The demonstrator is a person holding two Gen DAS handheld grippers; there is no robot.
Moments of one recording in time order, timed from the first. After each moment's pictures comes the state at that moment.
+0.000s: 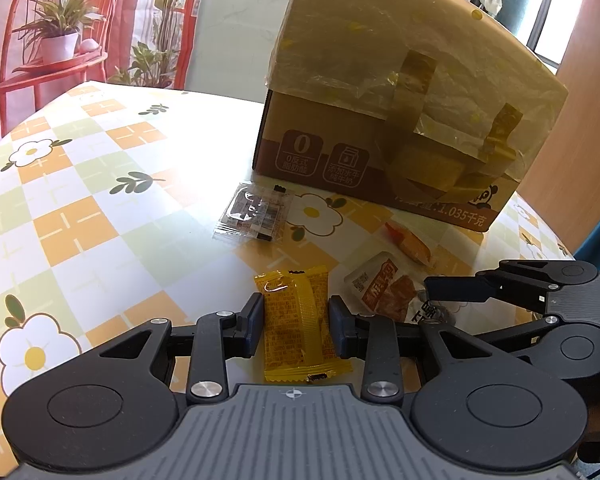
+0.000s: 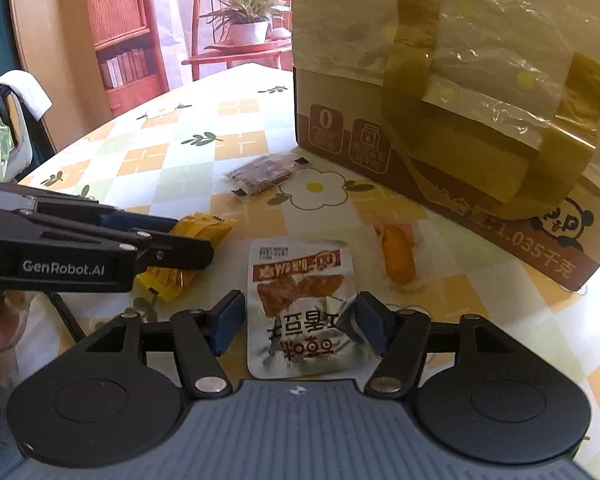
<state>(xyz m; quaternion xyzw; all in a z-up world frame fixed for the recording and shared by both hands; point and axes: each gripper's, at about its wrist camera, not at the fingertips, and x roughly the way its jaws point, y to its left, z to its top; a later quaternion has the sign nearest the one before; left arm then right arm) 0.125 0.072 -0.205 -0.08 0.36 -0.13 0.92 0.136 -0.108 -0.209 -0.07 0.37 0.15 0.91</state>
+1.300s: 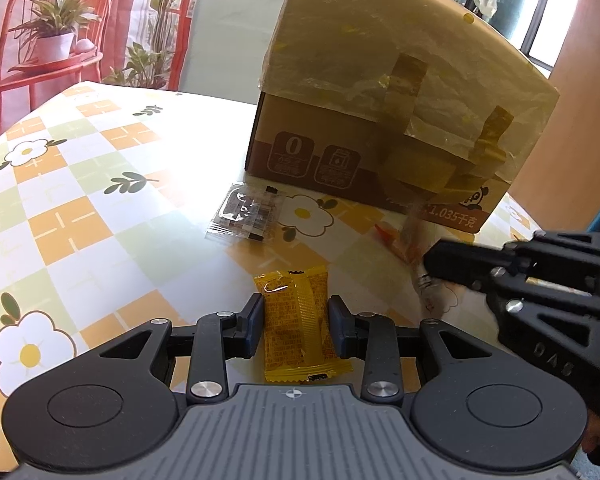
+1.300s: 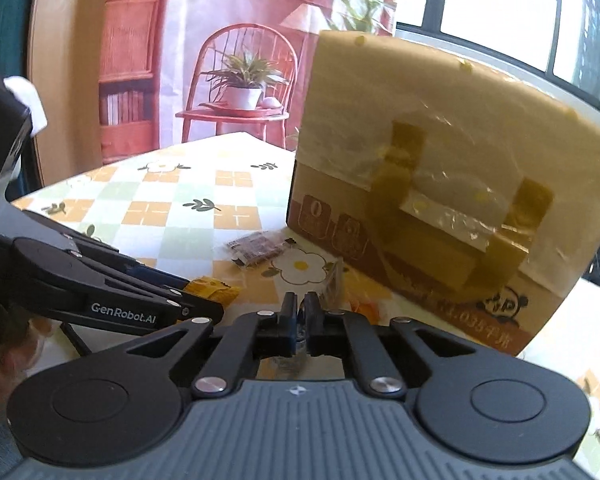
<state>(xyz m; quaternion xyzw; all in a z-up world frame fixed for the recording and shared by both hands) 0.122 0.074 -0.204 -0.08 0.36 -0.14 0.92 0.099 -0.089 -0.178 -0.14 0.25 0.12 0.95</state>
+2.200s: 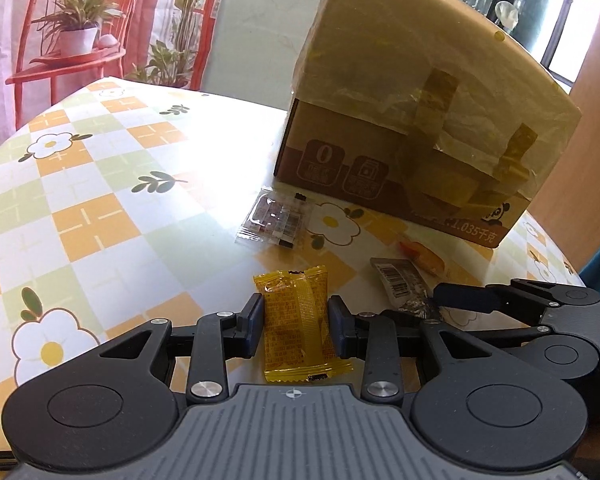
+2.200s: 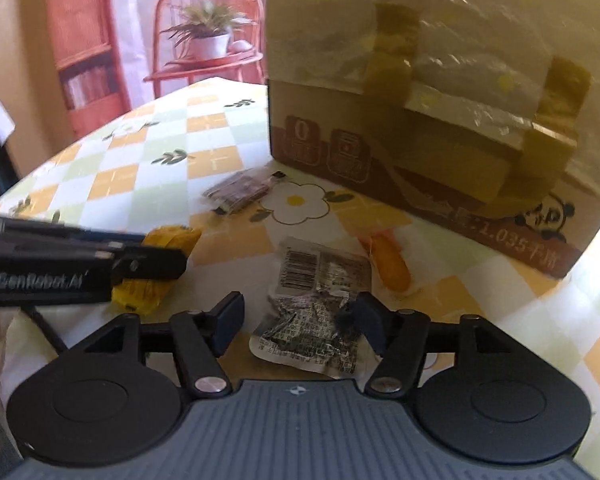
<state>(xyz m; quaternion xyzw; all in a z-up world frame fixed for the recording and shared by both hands) 0.126 0.087 -0.204 -0.10 0.36 -0.11 0.92 0.137 -0.097 -0.212 -0.05 0.35 0.08 0.93</state>
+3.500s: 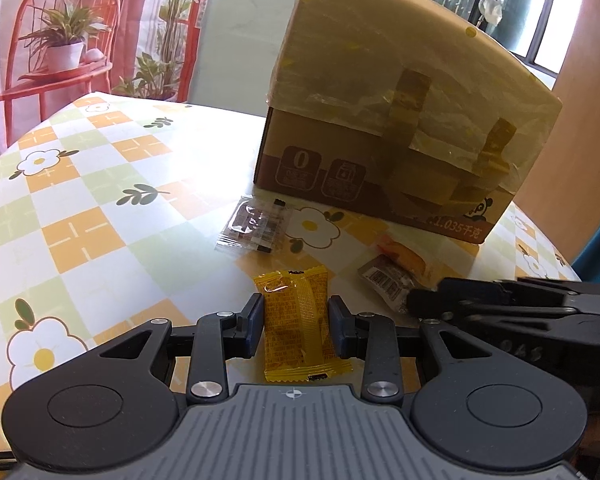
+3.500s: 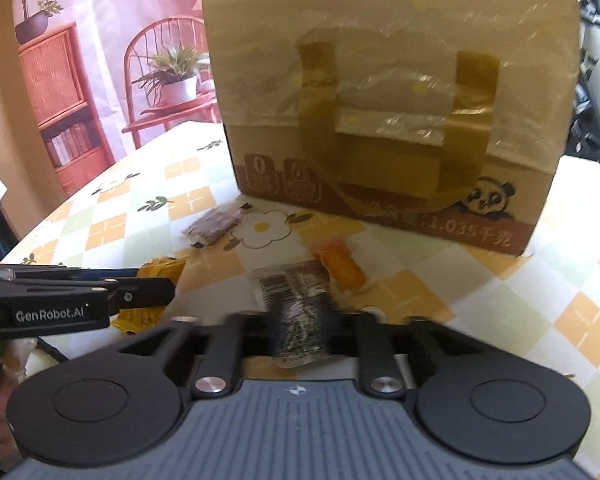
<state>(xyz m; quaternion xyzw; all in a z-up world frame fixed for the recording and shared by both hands) 0.119 0.075 -0.199 -0.08 0.34 -0.13 0.93 0.118 -0.125 -0.194 0.02 0.32 0.06 0.94</state>
